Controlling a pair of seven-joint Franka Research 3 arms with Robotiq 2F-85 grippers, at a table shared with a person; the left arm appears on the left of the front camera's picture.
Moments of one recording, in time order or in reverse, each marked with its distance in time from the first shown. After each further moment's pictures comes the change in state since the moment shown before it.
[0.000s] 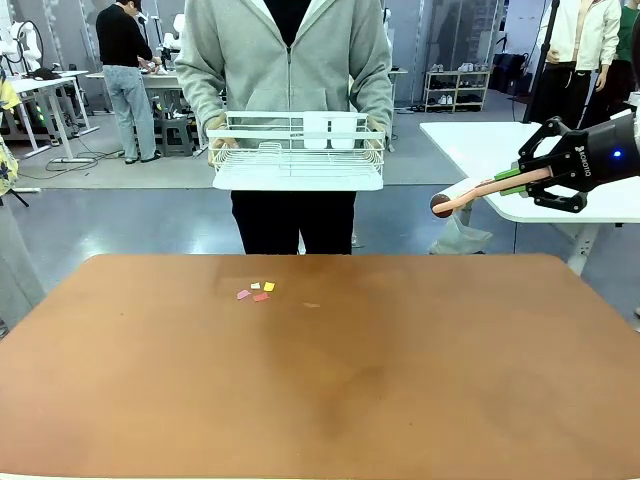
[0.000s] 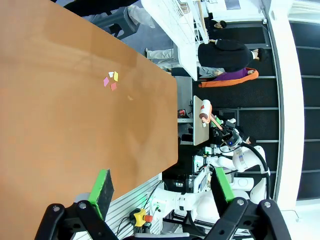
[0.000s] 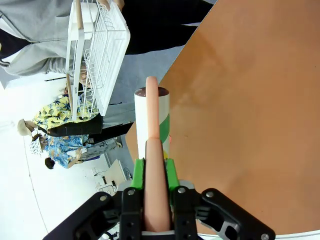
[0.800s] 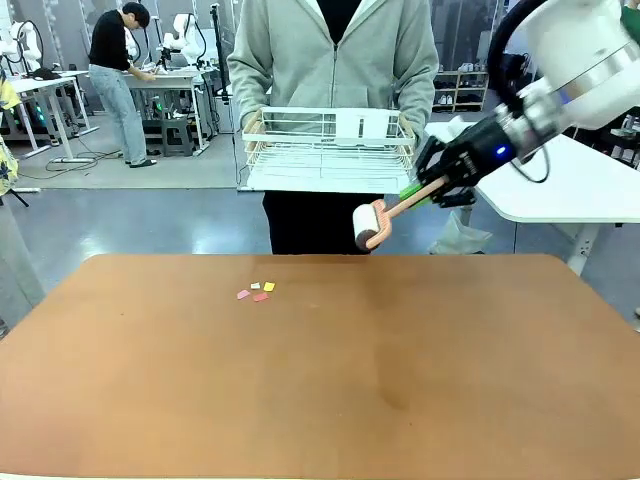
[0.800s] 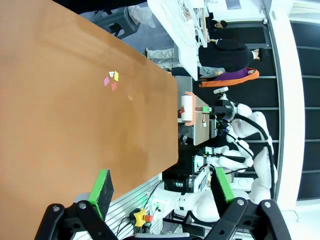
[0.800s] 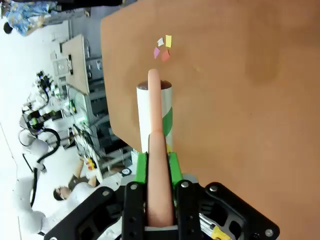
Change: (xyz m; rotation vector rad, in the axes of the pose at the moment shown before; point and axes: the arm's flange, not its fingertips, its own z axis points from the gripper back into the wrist) left arm 0.000 0.001 -0.001 0.001 0.001 0.002; right arm 0.030 0.064 -0.174 -0.132 0.662 0.415
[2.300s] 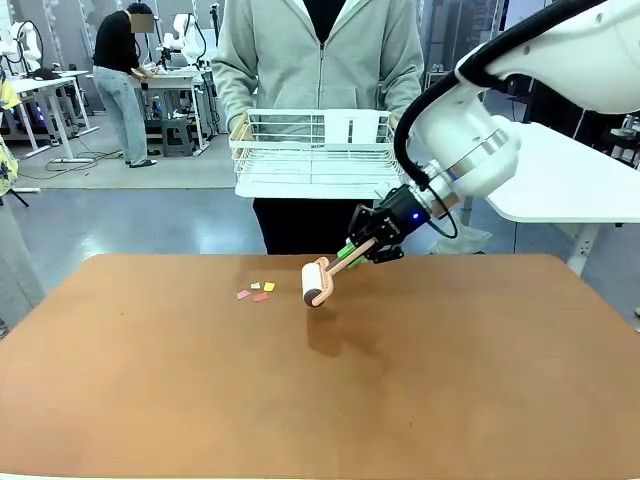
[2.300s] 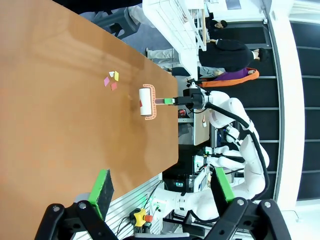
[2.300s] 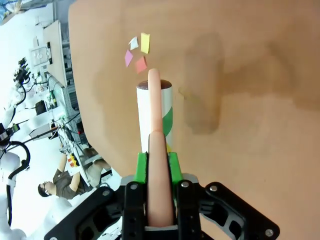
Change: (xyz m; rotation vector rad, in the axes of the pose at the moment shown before) left arm 0.000 0.000 0.000 0.001 0.000 0.000; right arm 0.044 -0.031 -0.159 -0.063 0.067 0.022
